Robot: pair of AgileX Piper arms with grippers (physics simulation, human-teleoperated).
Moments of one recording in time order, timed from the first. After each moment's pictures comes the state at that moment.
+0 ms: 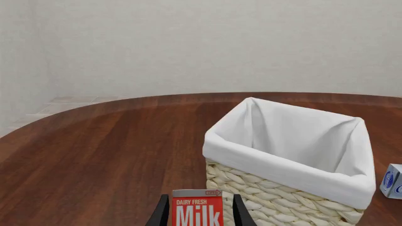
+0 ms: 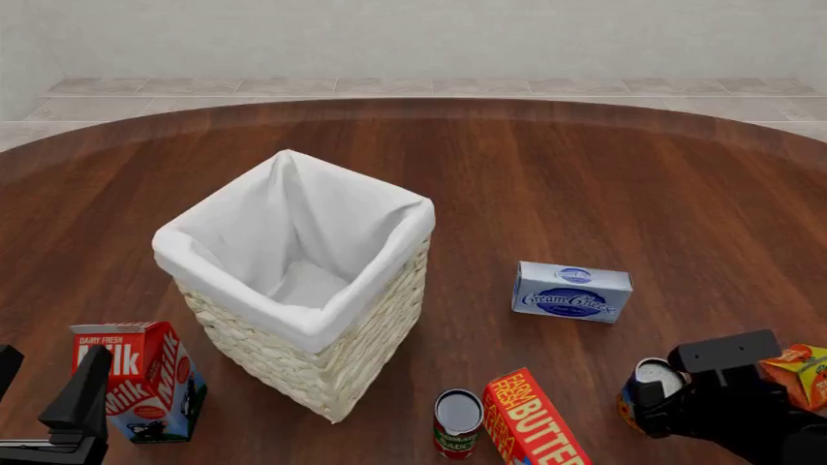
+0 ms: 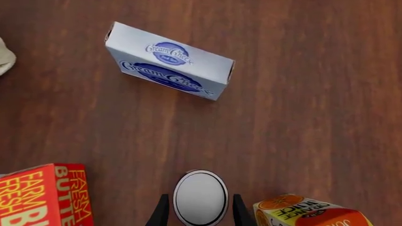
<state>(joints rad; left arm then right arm) 0.00 0.01 0.00 0.00 0.00 0.03 1.04 -0.21 0.07 -0.14</state>
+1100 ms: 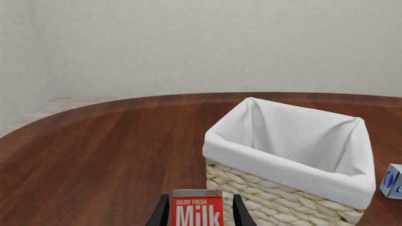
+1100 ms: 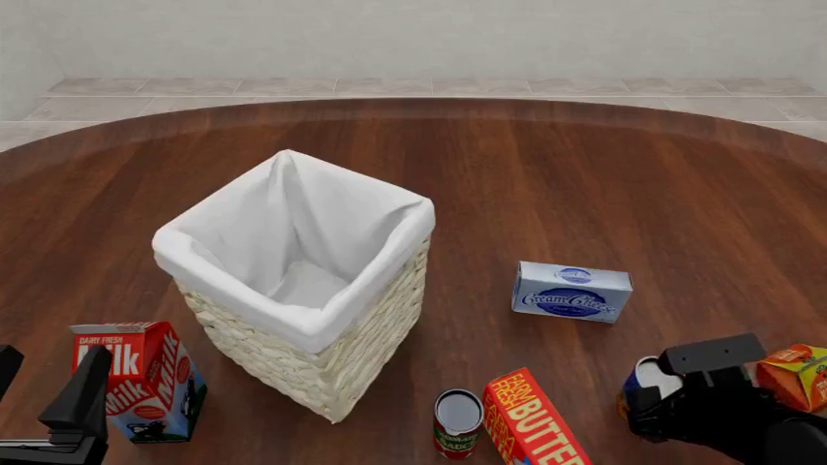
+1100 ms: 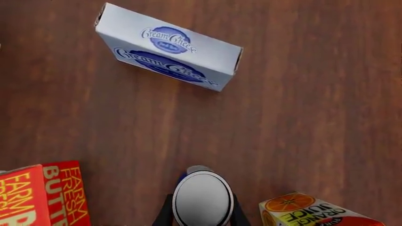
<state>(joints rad) 0.00 0.01 0.00 0.00 0.00 0.04 1.14 -0.22 0.04 -0.17</state>
